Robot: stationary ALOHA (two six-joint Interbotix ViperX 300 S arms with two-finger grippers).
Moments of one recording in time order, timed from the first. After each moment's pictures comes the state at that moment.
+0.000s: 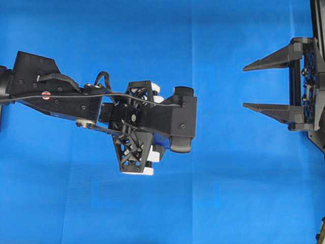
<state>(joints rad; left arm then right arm) -0.14 0.09 0.09 0.03 0.79 -0.10 -0.03 -0.85 1.13 0.00 -0.21 0.06</state>
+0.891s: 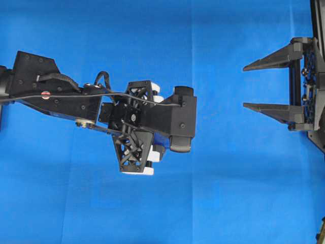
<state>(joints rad) -0.14 0.09 0.09 0.03 0.78 -0.10 -0.02 -0.85 1.13 0.00 -0.21 0.06</state>
